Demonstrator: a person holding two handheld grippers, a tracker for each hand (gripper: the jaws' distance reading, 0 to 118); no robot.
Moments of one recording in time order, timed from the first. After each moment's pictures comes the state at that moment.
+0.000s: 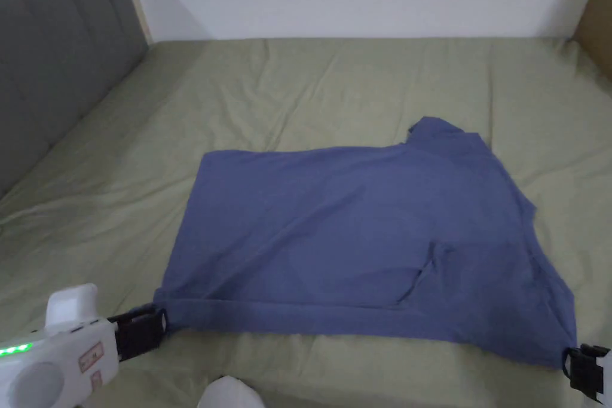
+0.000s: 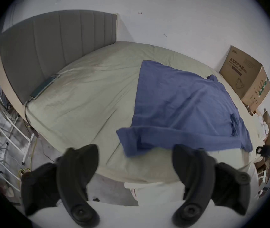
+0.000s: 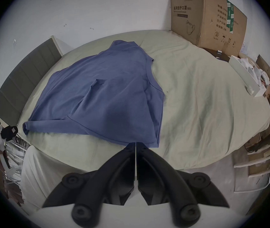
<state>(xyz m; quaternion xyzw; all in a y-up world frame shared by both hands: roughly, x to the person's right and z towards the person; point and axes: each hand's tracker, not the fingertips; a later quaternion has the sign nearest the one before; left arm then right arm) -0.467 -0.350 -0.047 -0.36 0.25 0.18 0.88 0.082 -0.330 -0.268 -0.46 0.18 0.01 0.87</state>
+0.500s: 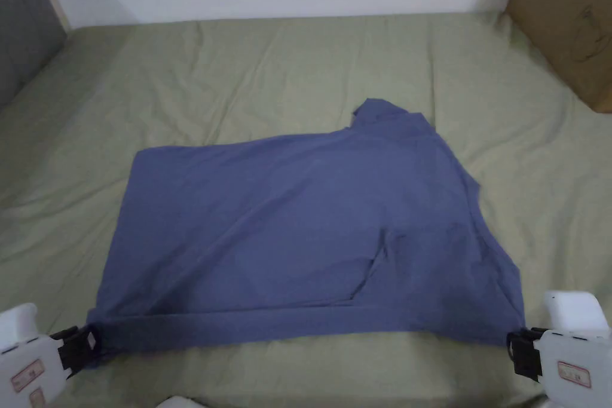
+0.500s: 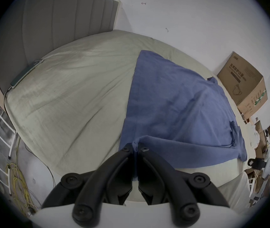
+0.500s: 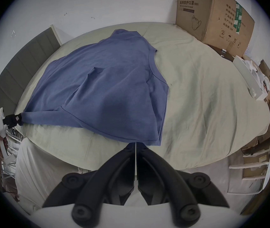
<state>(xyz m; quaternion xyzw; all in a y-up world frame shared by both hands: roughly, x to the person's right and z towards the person) -0.478 -0.380 -0.078 -0.36 0.21 0.23 0.88 0.078 -0.340 -0.278 -0.48 0.19 0.05 0.85</state>
